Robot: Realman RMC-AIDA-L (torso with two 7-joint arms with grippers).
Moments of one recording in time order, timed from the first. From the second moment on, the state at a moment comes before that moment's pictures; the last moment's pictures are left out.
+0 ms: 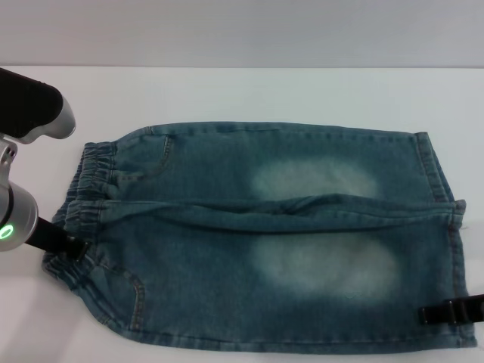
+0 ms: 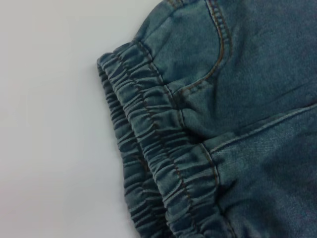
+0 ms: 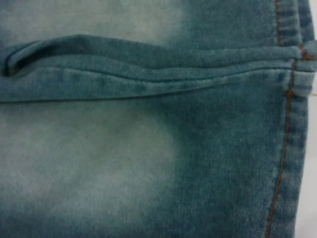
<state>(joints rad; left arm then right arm) -0.28 -2.06 -1.49 -1.73 2.88 -1.56 0.10 -0.03 2.07 1.45 1.81 -2.71 1.44 0.05</state>
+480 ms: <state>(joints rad) -0.28 -2.06 -1.49 -1.73 2.88 -1.56 0.10 -0.01 2.07 1.43 1.81 -2.69 1.45 0.03</state>
